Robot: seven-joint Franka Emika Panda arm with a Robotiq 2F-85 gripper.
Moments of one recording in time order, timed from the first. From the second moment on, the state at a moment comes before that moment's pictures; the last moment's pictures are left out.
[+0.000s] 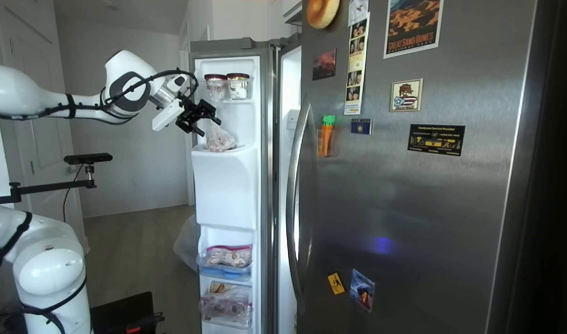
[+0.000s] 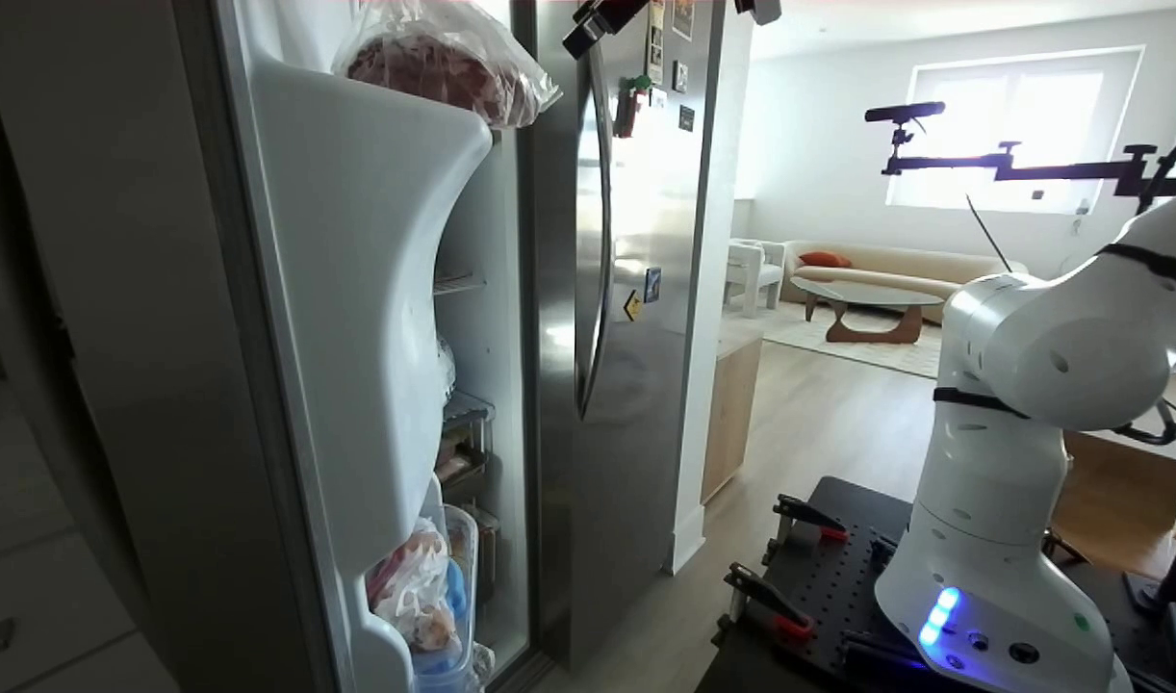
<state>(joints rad) 0.27 -0.84 0.13 -2.39 -0.17 2.48 -0.32</state>
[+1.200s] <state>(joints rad) 0.53 -0.53 -0.04 -2.07 0.12 2.41 -0.71</state>
